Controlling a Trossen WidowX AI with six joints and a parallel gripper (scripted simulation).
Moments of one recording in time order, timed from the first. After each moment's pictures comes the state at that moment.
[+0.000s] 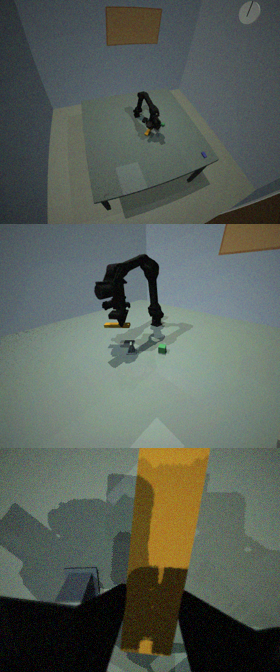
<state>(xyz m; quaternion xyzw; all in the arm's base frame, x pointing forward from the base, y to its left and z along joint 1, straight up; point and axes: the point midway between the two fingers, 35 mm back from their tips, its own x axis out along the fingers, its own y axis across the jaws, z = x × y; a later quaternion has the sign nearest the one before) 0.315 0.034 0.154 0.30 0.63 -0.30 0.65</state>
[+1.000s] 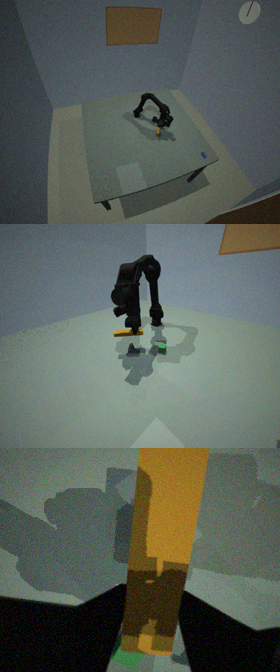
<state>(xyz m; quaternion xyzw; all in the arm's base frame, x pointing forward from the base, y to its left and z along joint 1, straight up) 0.320 0.143 0.154 0.26 0.65 -0.24 0.67</state>
